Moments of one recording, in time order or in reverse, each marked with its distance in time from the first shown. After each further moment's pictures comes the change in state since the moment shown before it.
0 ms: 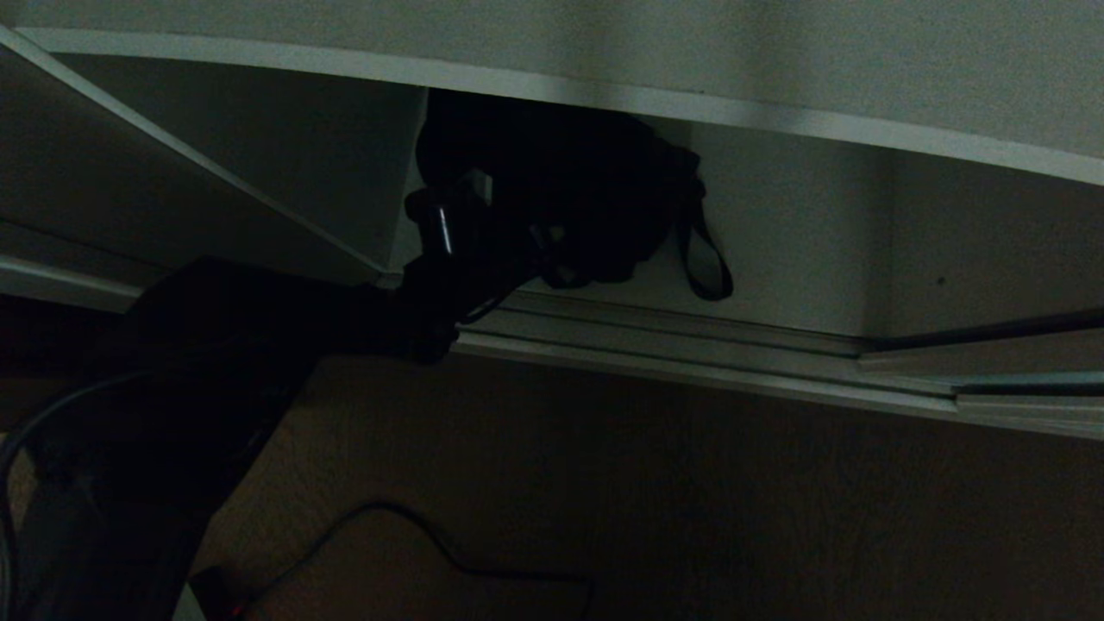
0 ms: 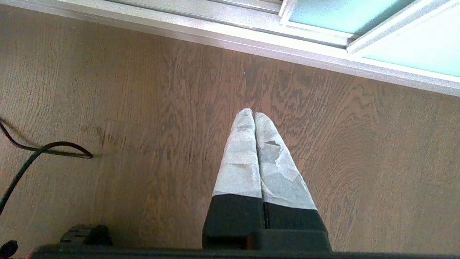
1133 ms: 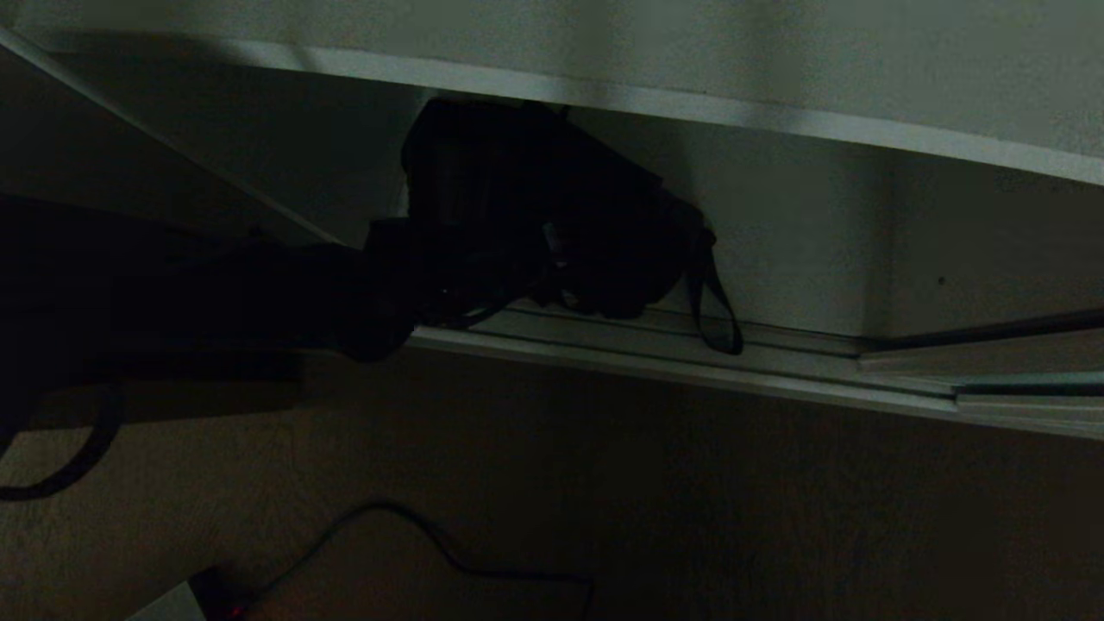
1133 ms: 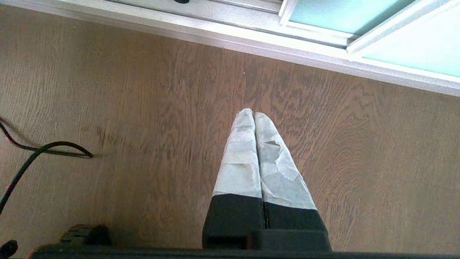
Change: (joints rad) left arm -0.159 -0.359 0.259 0.372 0.308 0.040; right arm 0.000 0.000 0.000 0.000 0.000 0.000
